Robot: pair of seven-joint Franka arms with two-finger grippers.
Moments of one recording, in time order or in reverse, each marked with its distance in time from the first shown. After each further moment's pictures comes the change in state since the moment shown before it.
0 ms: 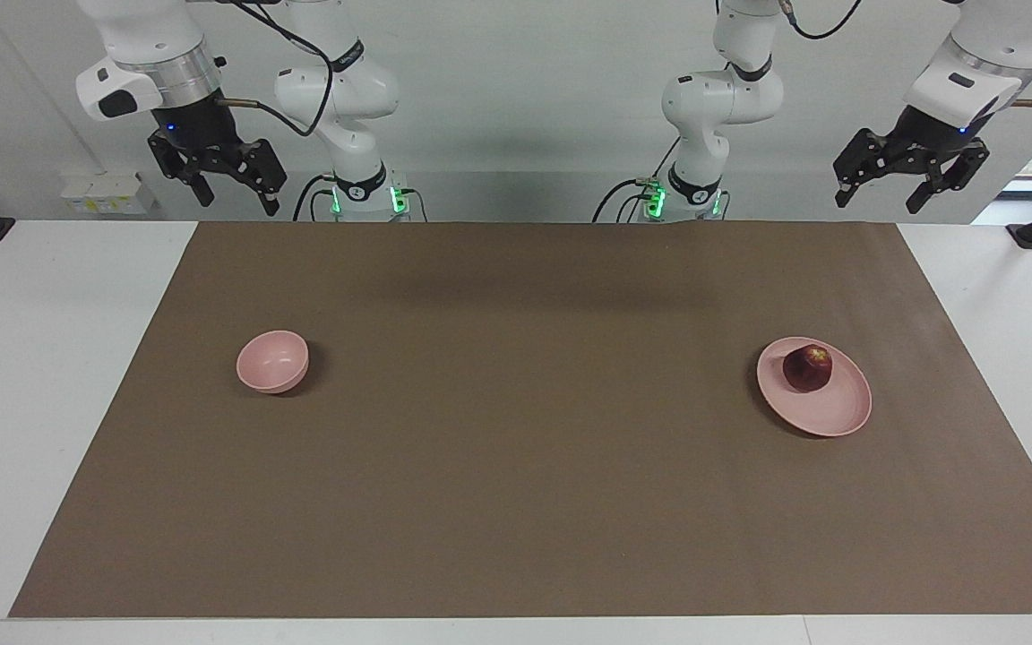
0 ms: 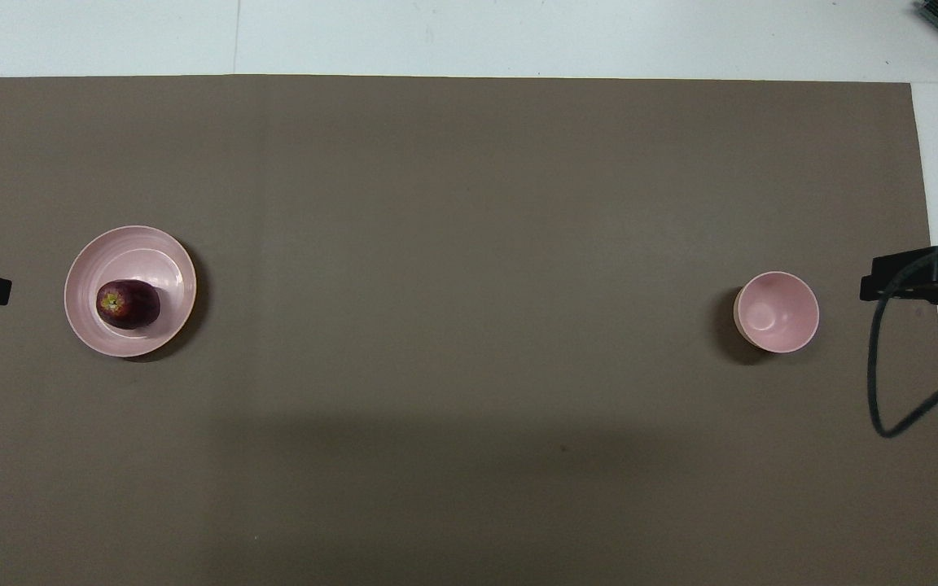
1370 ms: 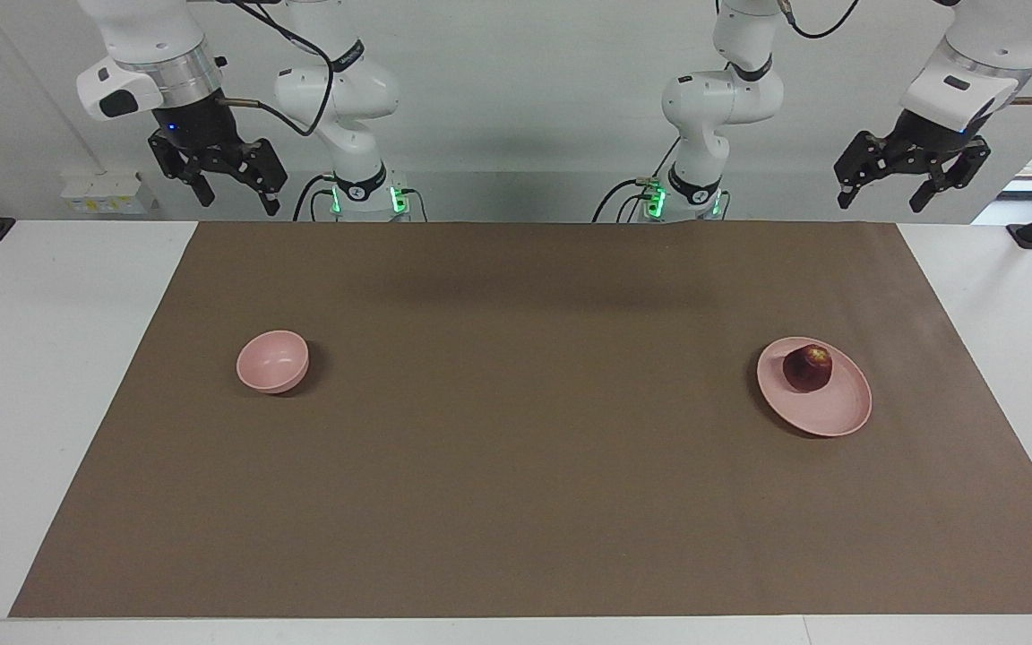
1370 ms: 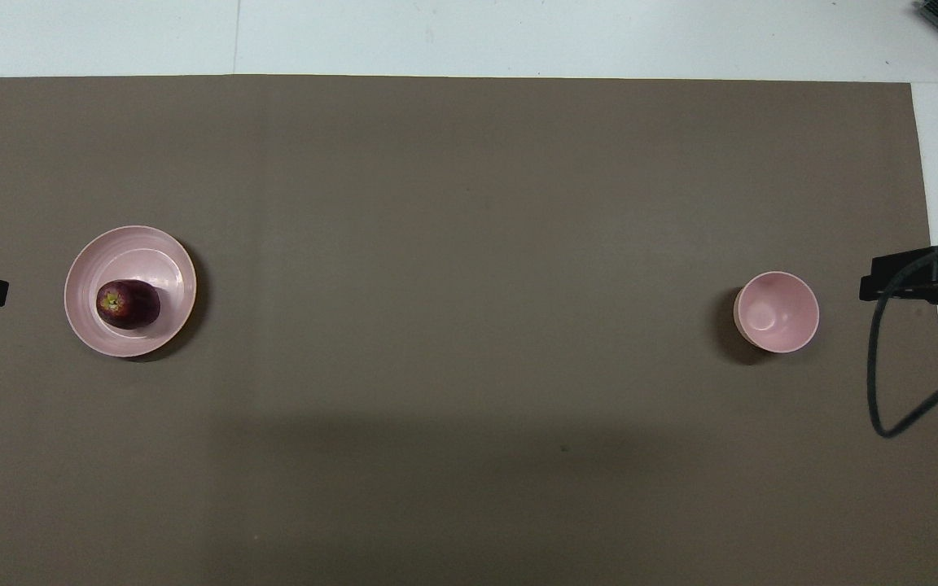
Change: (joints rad) left arm -0.001 -0.006 -0.010 -0.011 0.039 0.005 -0.002; right arm 0.000 0.000 0.001 0.000 0.000 0.000 0.000
